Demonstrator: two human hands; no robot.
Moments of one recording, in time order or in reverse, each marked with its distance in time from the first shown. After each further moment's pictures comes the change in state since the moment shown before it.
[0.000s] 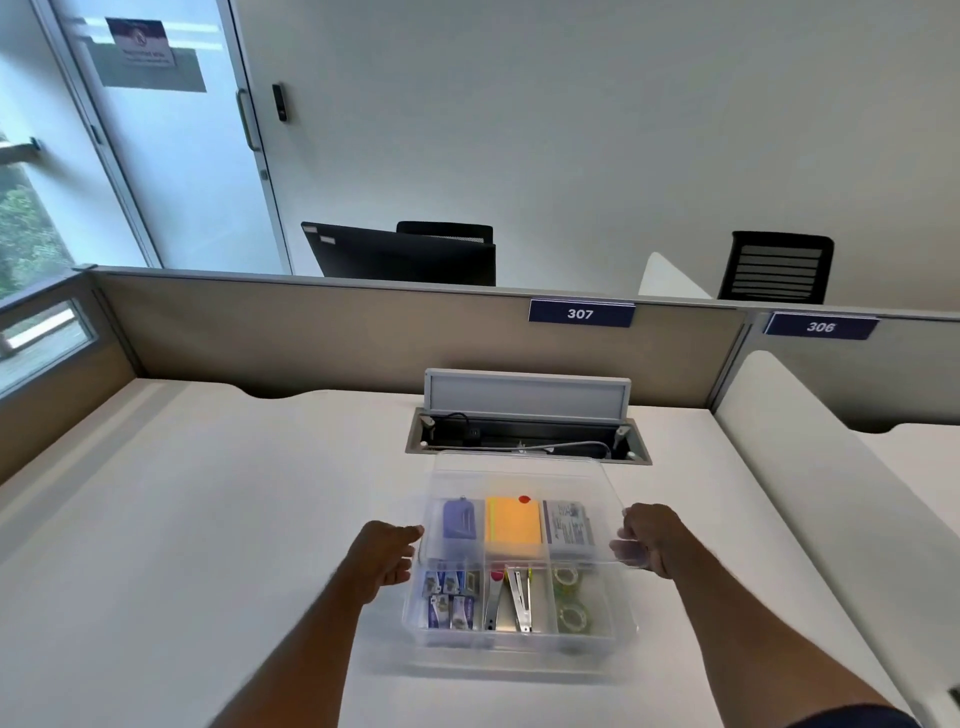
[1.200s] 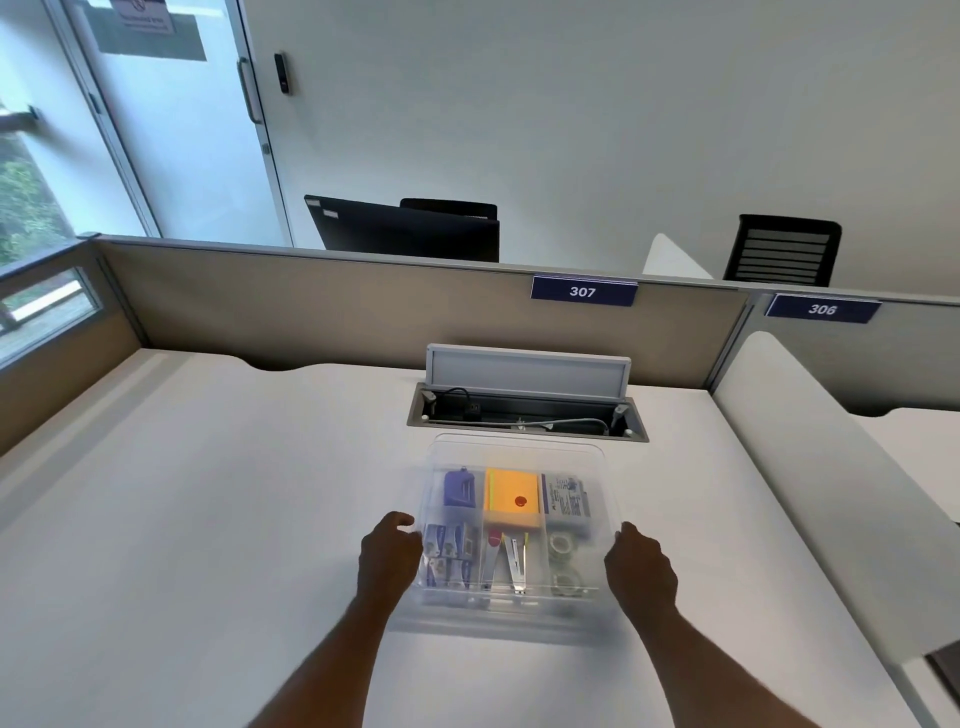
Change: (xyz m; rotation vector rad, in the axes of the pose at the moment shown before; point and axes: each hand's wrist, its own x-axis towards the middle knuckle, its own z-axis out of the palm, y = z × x) left_hand -0.026 -0.047 0.026 0.391 0.308 0.226; right_hand -0.052 0.082 0.023 -0.892 0.414 -0.465
